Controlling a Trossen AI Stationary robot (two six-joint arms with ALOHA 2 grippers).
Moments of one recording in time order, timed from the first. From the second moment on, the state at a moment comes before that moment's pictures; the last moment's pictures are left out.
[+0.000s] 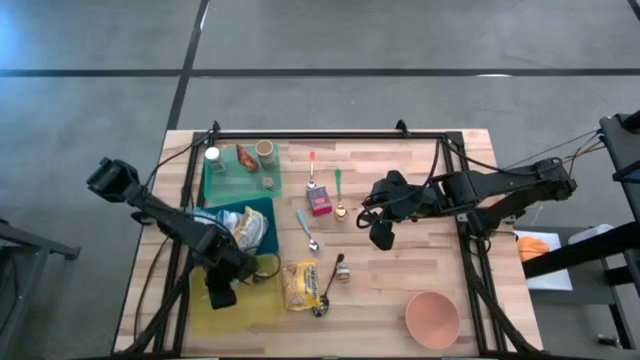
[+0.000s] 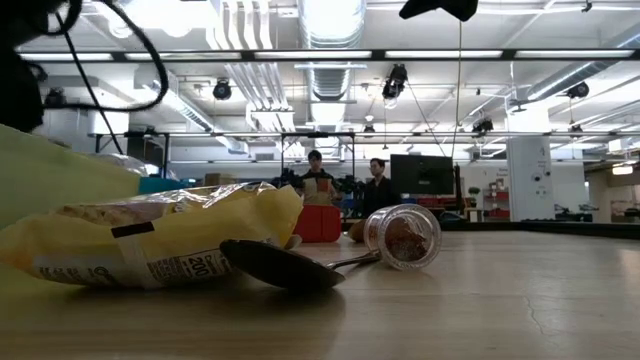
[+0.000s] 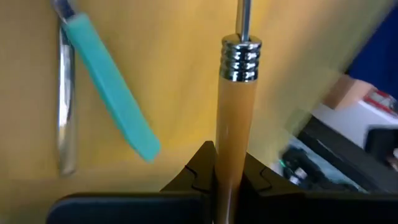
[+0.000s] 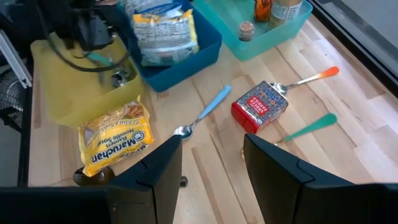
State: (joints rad) left arm -0.51 1.34 0.66 -0.63 0.69 -1.00; right arm 0.21 1.34 1.35 -0.77 0.31 0.51
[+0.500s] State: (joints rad) left arm -0.51 1.34 0.67 -0.78 0.46 -1.06; right arm 0.21 1.34 1.34 -0.76 0.31 0.49
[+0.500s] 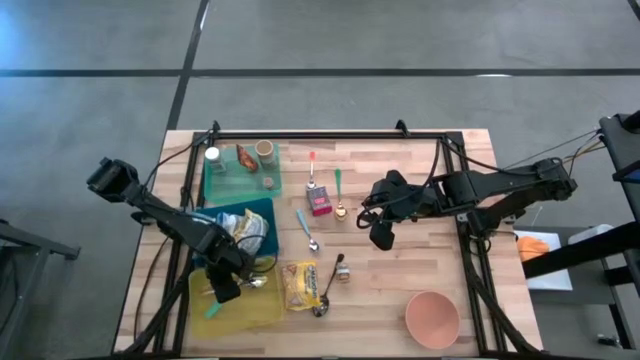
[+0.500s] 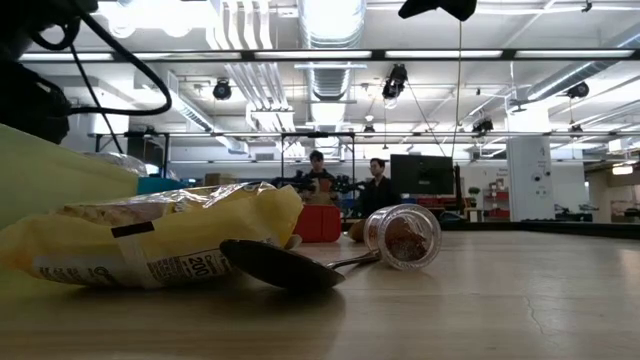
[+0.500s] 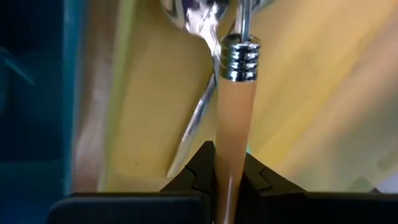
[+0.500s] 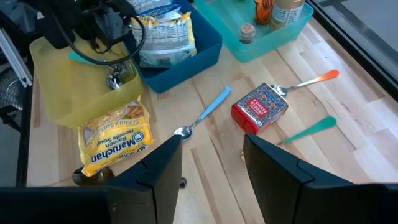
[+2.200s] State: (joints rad) left arm -0.75 1.59 0.98 -0.92 0.32 -1.40; right arm 0.21 1.34 1.34 -0.76 0.25 0.44
